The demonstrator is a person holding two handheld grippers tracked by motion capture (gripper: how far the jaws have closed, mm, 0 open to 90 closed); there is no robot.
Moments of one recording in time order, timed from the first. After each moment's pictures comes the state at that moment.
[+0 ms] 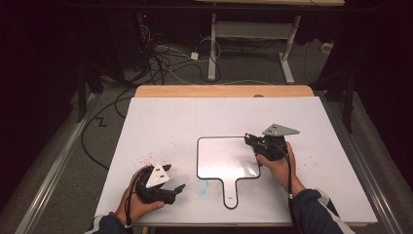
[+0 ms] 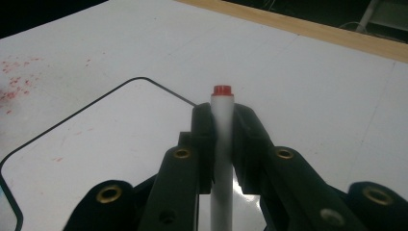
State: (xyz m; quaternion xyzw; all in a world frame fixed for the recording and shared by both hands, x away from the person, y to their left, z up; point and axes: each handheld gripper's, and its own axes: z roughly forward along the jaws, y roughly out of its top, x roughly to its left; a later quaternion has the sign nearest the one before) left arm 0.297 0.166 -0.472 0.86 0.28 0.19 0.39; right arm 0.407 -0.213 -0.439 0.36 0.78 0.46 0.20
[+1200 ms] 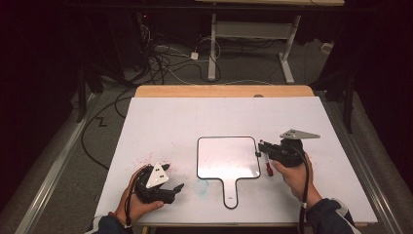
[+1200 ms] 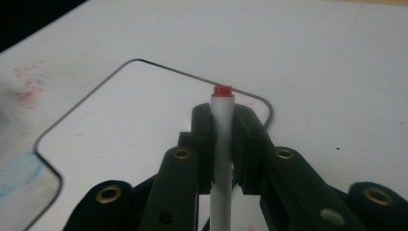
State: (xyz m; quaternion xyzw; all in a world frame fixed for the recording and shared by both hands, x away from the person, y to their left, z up) left arm 0.297 0.167 -0.474 0.86 0.28 0.19 0.38; right arm 0.384 -0.248 -0.429 0.44 0.77 0.44 0.16
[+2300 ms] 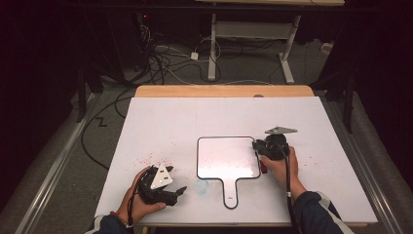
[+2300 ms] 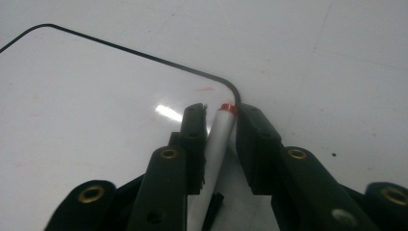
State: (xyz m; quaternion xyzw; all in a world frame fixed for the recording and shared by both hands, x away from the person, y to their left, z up) left arm 0.298 0.159 -0.477 0.87 0.26 0.19 0.36; right arm 0.426 -0.230 -0.469 0.47 0.78 0.37 0.19
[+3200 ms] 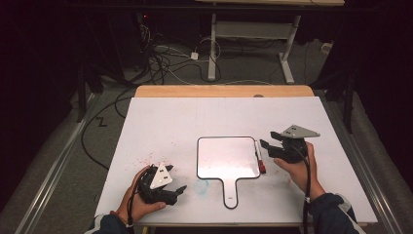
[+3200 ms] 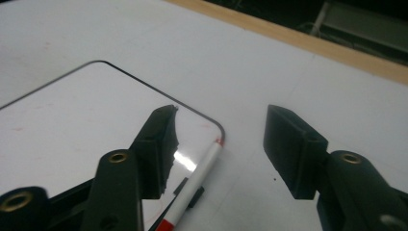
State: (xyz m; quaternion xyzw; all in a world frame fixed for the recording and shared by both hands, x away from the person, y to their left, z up) left arm 0.298 0.159 -0.475 0.87 0.26 0.19 0.37; right arm 0.389 -0.257 -0.420 0.37 0.78 0.42 0.25
